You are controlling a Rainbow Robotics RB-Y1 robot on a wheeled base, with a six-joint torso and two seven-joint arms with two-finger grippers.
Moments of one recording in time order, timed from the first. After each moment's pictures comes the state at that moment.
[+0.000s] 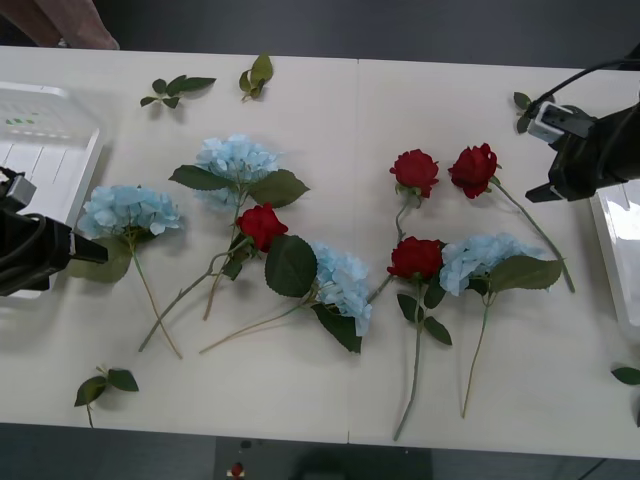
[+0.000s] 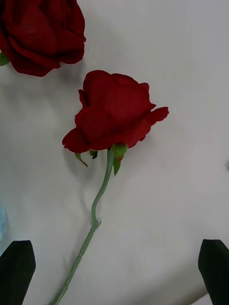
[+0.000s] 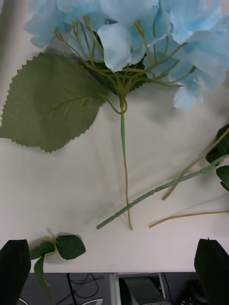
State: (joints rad) right arm -0.67 -0.77 0.09 -1.14 -1.04 1.22 2.71; left arm -0.19 1.14 -0.14 -1.77 1.34 1.25 -1.00
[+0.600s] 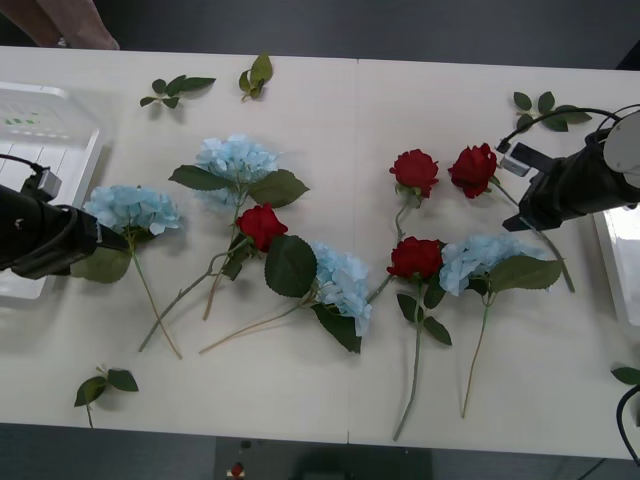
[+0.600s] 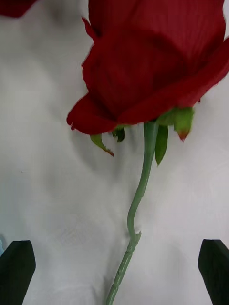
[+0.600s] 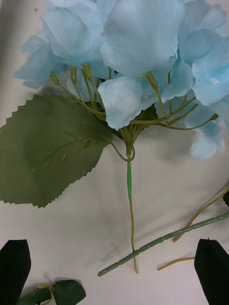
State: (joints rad) right arm -0.67 -0.65 0.10 -1.00 -0.87 1.15 2.59; left arm -0.37 1.09 -0.34 -1.59 1.26 1.17 -1.00
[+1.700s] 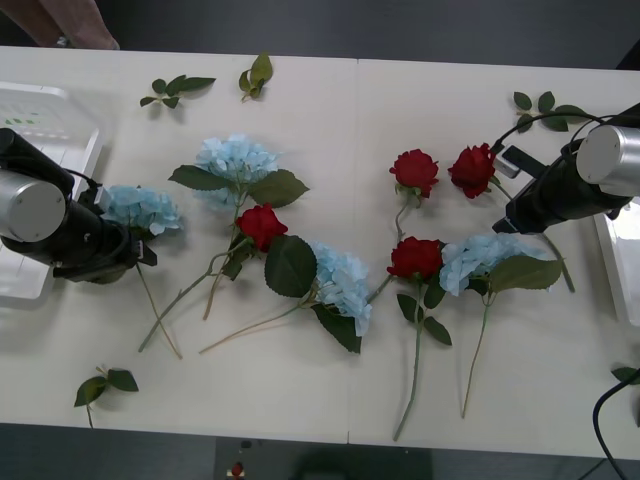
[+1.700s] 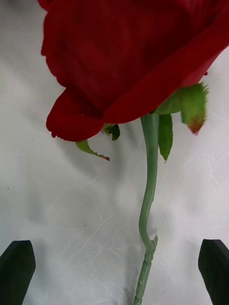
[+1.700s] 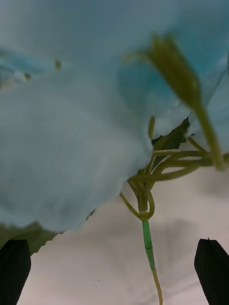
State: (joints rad) right arm -0.67 -0.59 0.10 -1.00 -0.74 1.14 2.38; left arm -0.62 1.00 -0.71 -1.35 1.16 1.07 -1.00
